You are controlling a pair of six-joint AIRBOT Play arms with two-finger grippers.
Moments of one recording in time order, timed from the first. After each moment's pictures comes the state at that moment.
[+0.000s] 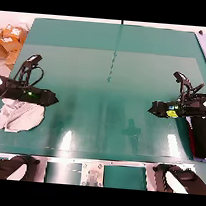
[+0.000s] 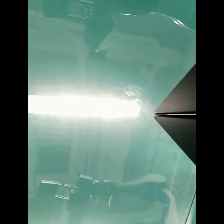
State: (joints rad) left arm -0.07 -0.86 0.87 1.06 -1.27 -1.40; right arm 0.03 -0.83 0.81 -1.18 1.26 1.62
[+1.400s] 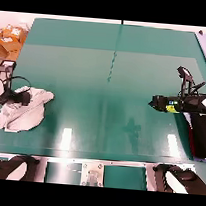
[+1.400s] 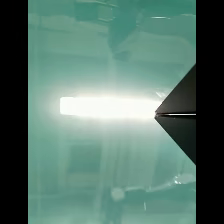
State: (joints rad) left arm 0.06 -0.91 0.76 1.85 -1.11 -1.75; right arm 0.03 -0.85 0.81 -1.18 1.12 1.61
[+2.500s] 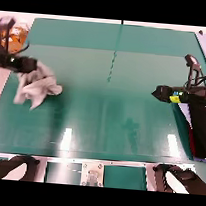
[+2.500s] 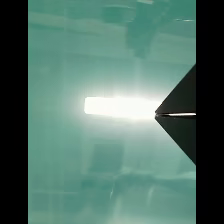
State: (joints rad) left arm -0.03 -1.06 1.29 1.40 -1.21 -1.52; right arm 0.03 -0.87 0.94 -1.18 1.10 1.61
